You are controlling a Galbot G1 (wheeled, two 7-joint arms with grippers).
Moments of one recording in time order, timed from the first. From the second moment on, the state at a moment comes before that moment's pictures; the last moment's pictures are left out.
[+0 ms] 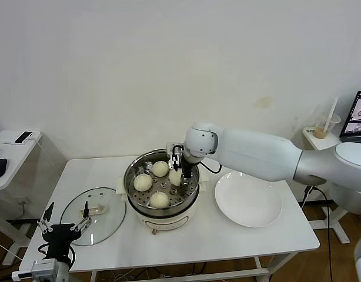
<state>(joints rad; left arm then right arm) 1.72 -1.37 -0.74 -2.28 -0.05 0.18 -0.16 0.40 1.19 -1.17 1.32 0.37 -0.71 -0.82</state>
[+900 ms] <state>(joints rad) 1.71 -1.37 -0.72 -2.28 -0.04 0.18 -0.16 0.41 1.13 -1.10 1.38 0.37 -0.73 -0.81</state>
